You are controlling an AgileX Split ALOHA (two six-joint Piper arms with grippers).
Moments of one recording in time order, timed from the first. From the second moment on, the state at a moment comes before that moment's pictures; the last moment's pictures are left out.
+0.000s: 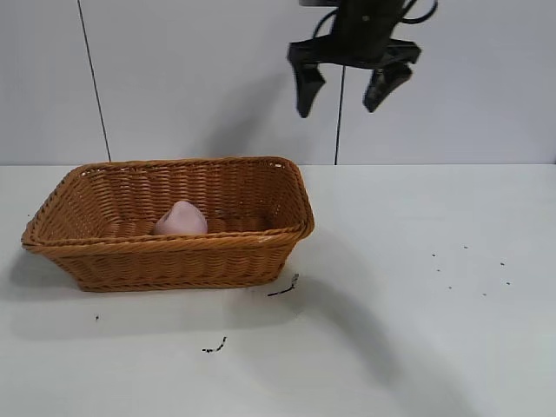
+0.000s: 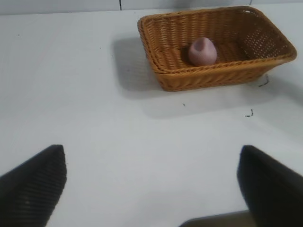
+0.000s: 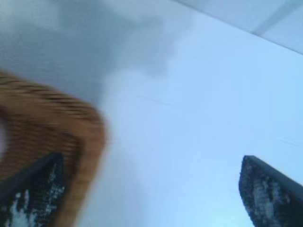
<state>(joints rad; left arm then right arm) 0.01 -0.01 -0.51 -0.14 1.05 0.12 0.08 2.41 -2.44 0.01 1.21 -0.02</state>
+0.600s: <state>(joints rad) 0.01 -0.01 -0.51 -0.14 1.05 0.12 0.02 2.07 -2.06 0.00 1.21 -0.02</state>
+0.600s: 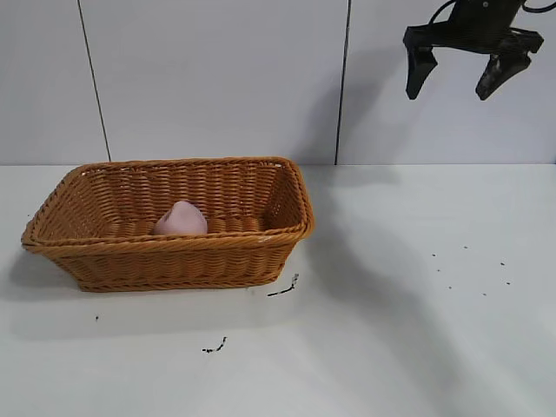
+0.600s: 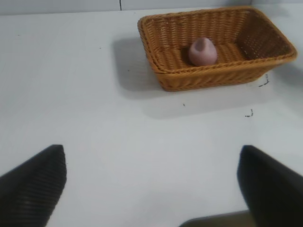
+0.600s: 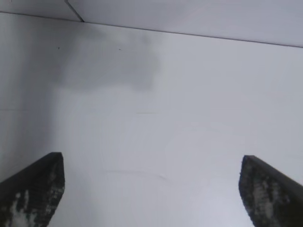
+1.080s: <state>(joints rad) 0.01 -0.01 -0.51 -0.14 1.05 0.12 0.02 1.36 -1.24 0.02 1.21 -0.02</state>
